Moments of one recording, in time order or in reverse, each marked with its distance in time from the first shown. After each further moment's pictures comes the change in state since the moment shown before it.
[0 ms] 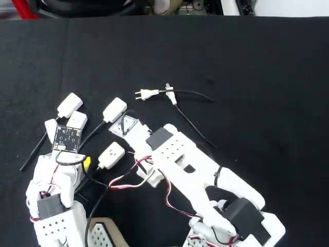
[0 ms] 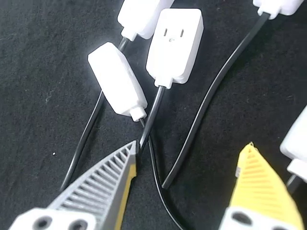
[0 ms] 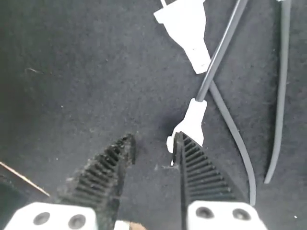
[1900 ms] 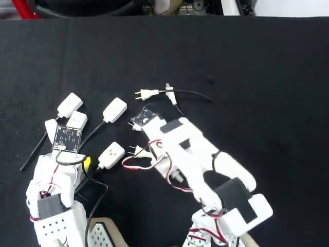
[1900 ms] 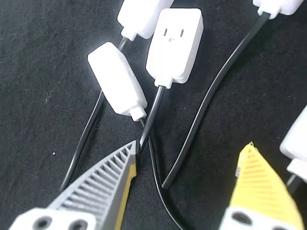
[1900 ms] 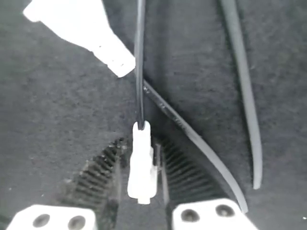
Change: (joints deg) left arm 0.0 0.0 0.0 0.0 0.0; right arm 12.0 13.1 1.8 -8.8 3.2
